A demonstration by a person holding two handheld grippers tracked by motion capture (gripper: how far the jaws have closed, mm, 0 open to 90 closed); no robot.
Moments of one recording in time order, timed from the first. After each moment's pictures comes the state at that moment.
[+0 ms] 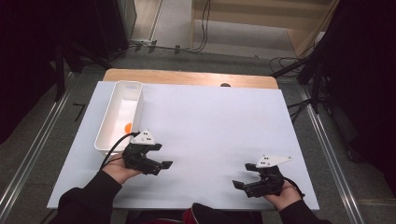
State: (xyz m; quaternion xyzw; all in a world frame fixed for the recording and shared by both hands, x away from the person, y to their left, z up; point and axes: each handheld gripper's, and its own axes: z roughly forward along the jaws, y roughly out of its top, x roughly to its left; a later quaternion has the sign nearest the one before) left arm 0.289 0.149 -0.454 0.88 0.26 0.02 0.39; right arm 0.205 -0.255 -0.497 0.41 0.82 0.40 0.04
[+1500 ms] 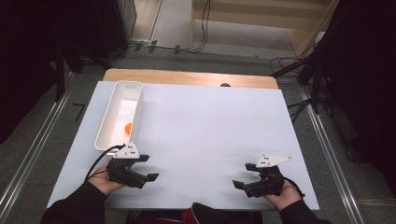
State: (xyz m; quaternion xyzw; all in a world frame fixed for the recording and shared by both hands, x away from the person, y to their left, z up) left arm 0.264 0.191 -0.472 0.88 0.26 0.02 0.39; right arm 0.205 -0.255 -0.498 0.41 0.82 0.39 0.05
